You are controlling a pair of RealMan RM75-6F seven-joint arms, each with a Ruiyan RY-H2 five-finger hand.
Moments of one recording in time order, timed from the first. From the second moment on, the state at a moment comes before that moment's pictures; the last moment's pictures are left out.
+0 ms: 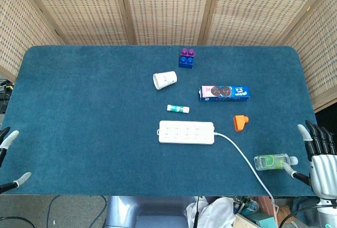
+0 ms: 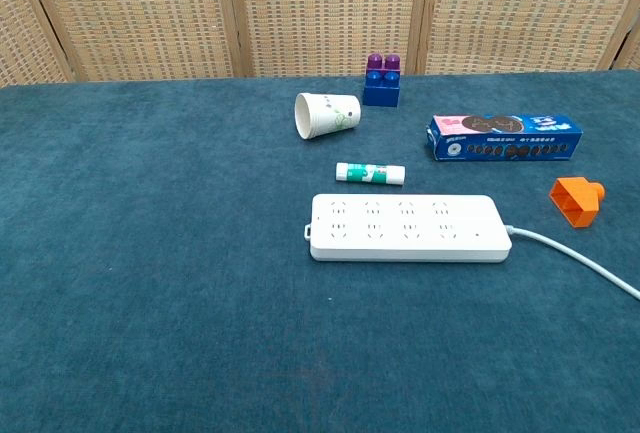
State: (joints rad) left arm 0.03 -0.97 0.03 -1.74 1.72 1.70 -0.08; right arm 0.00 -1.10 0.09 -1.74 -1.63 1.69 -0.07
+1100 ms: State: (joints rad) left arm 0.00 -0.99 0.00 -1.78 1.63 1.61 0.01; right arm 0.35 -1.16 0.11 -1.72 -1.53 1.07 -0.02
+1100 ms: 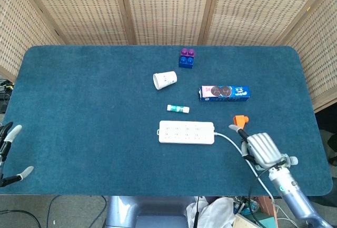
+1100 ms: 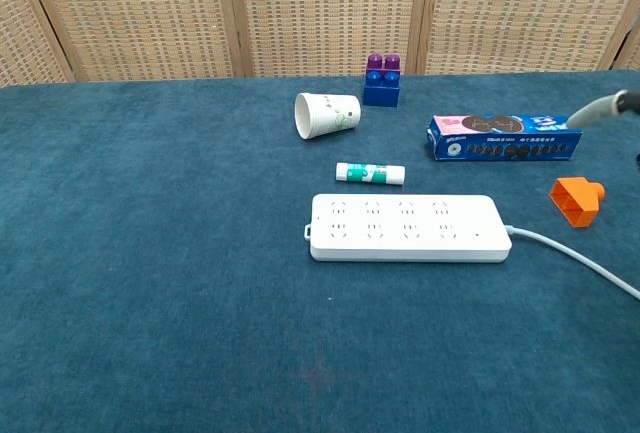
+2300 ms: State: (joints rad) left arm -0.01 -0.99 -0.01 -1.79 1.60 1.58 0.03; right arm 0.63 -1.42 0.11 -1.70 -0.88 0.91 -0.58
